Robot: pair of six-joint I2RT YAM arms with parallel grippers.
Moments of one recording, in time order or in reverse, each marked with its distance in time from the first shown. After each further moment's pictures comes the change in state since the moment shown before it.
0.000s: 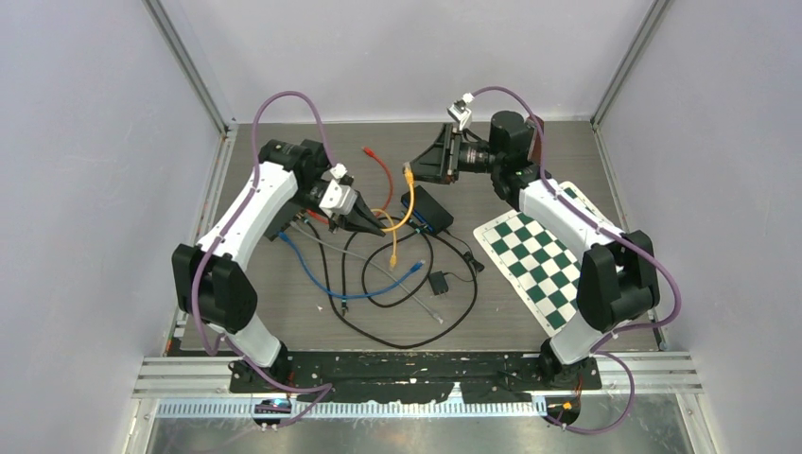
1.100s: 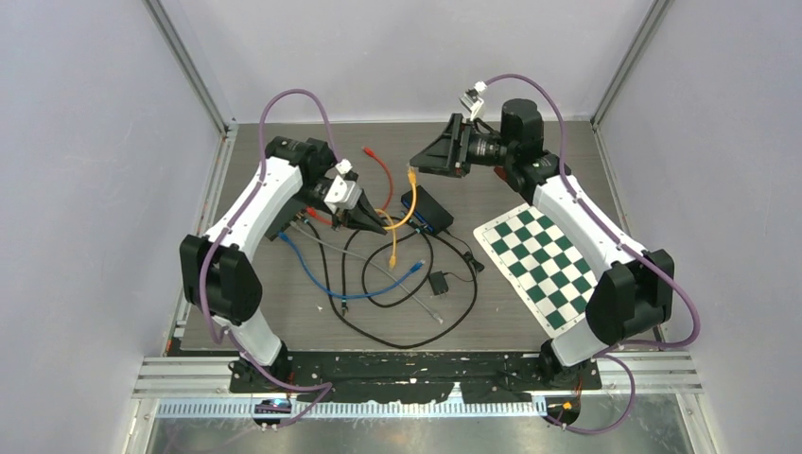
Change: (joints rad) left arm 0.000 0.051 0.030 -0.011 -0.008 -0.006; right arm -0.019 -0.082 0.093 -0.247 0.074 -0.066
